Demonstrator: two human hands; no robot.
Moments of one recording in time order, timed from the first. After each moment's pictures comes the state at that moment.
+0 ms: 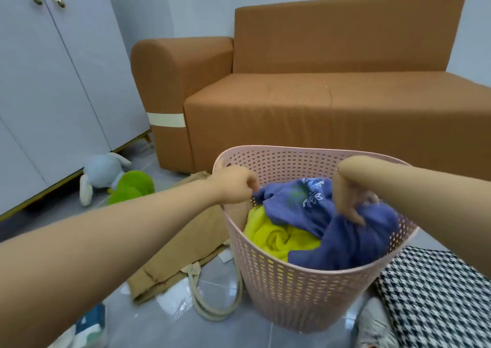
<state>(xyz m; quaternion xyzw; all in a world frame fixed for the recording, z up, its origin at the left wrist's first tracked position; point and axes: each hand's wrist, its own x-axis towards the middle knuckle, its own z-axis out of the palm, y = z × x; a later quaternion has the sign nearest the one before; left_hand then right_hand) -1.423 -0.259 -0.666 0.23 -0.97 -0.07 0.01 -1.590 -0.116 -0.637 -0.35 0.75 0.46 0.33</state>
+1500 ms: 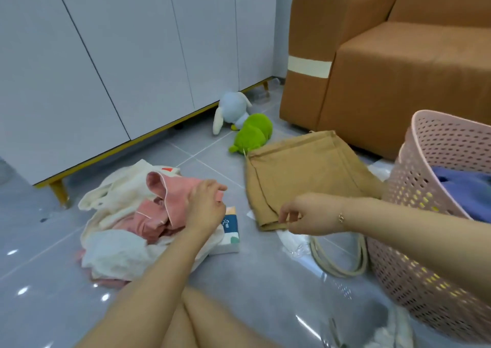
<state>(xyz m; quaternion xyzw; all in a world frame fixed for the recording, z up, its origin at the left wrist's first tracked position) -1.070 -0.328 -0.823 0.63 -0.72 -0.18 0.22 -1.281 -0.239 -0.725 -0.76 0.60 0.10 0.25</state>
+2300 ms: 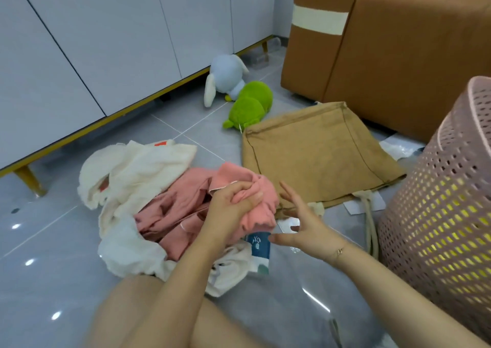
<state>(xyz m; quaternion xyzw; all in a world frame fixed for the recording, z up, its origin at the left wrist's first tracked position) -1.116 -0.307 -0.826 0.46 -0.53 -0.59 0.41 -1.285 -0.255 -0.850 -0.57 0.59 -0.31 0.48</state>
